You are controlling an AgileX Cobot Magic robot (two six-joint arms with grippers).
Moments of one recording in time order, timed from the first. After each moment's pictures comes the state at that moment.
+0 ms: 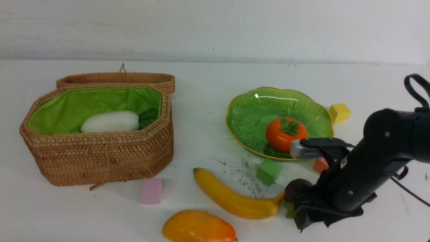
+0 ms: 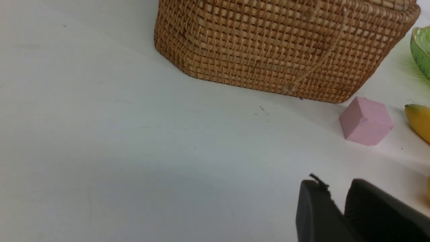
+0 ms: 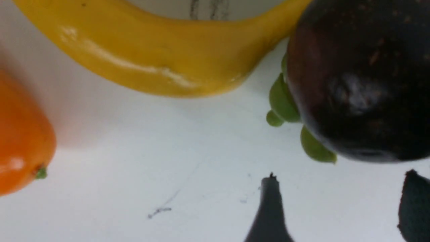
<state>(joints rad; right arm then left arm) 0.35 1.66 -0.99 0.35 0.76 -0.09 -0.03 -0.01 0.03 -0.11 0.37 -0.24</state>
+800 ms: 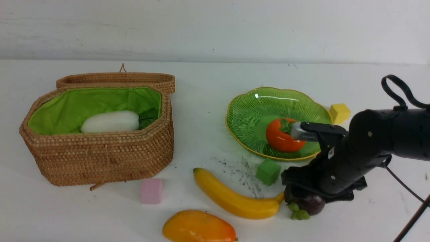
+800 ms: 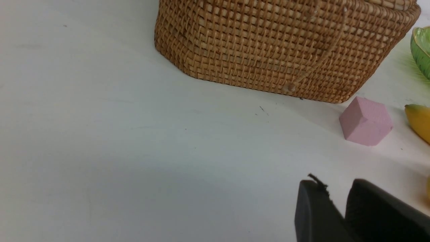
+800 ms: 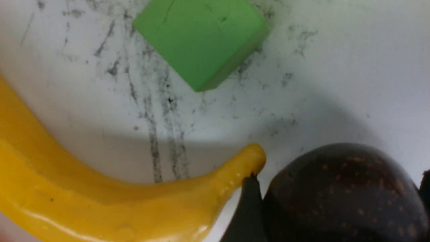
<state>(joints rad) 0.35 1.77 -1.04 0.25 0.57 0.13 -0.03 -0.01 0.03 -0.11 0.37 -0.24</state>
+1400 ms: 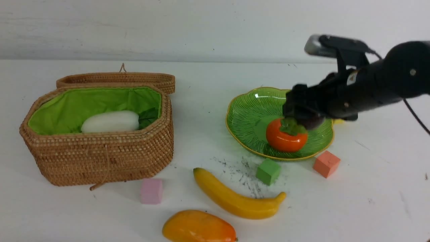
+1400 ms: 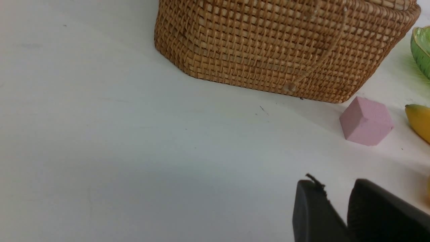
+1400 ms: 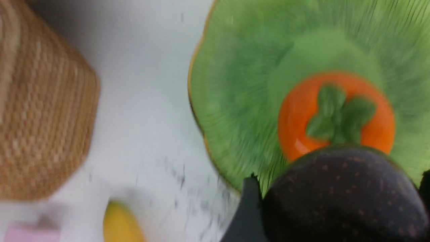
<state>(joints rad) 0.31 1.65 -1.30 0.17 0.47 0.14 -0.03 -0.01 0.03 -0.11 0.37 -0.24</state>
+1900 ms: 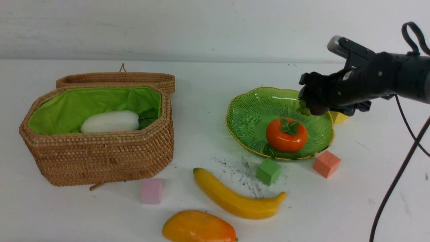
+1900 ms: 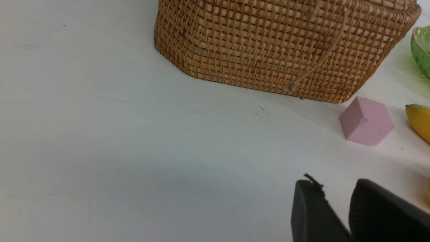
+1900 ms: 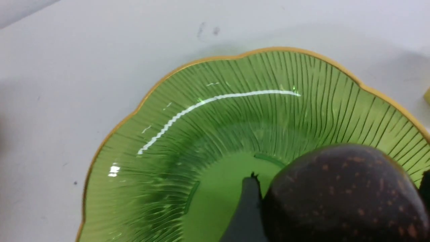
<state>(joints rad) 0.15 1.98 -1.48 0.20 0.31 0.32 -0.03 -0.01 0.03 -0.11 0.37 -0.24</state>
